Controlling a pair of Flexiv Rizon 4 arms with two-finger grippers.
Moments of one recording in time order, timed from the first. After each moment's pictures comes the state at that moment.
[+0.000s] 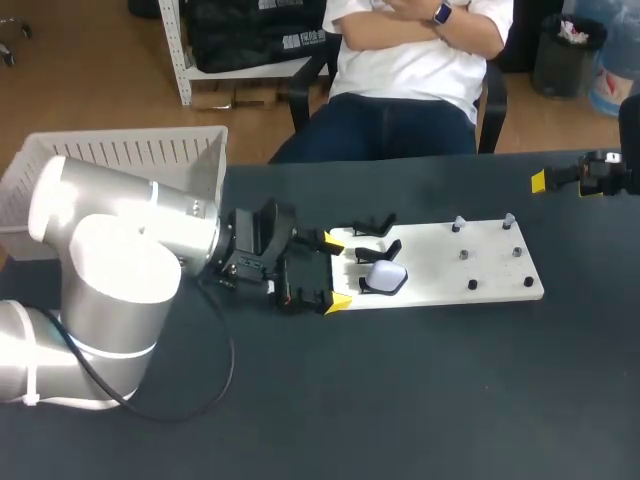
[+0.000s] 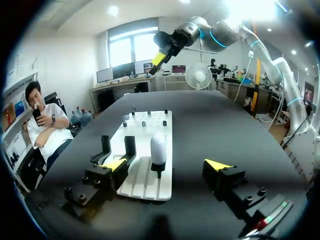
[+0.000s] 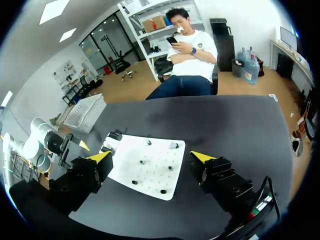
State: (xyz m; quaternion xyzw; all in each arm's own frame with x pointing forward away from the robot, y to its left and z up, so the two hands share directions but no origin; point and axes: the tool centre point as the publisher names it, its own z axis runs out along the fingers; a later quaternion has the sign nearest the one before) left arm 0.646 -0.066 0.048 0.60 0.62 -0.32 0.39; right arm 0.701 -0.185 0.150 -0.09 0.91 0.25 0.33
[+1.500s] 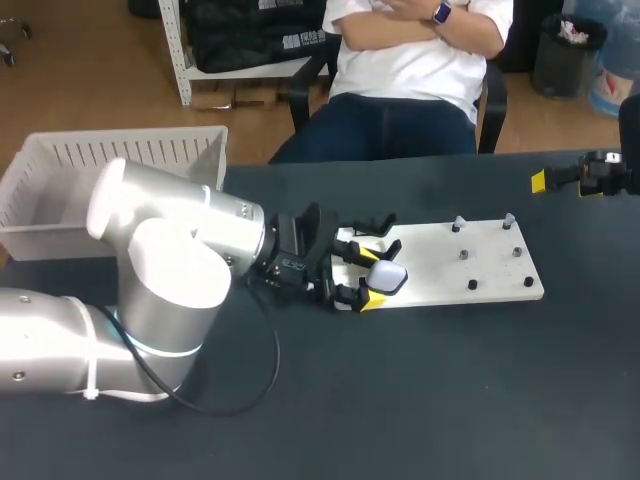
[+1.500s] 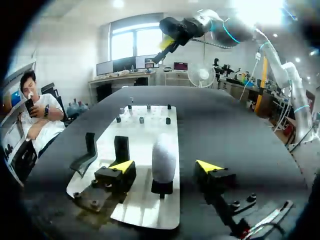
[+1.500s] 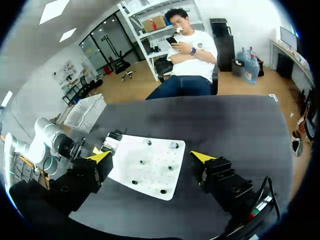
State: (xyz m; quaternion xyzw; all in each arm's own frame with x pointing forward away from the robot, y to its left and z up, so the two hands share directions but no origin) left arm 0.660 -0.113 0.017 0.59 0.64 -0.33 0.36; right arm 0.701 -0.185 0.150 -0.09 0.91 0.25 0.33
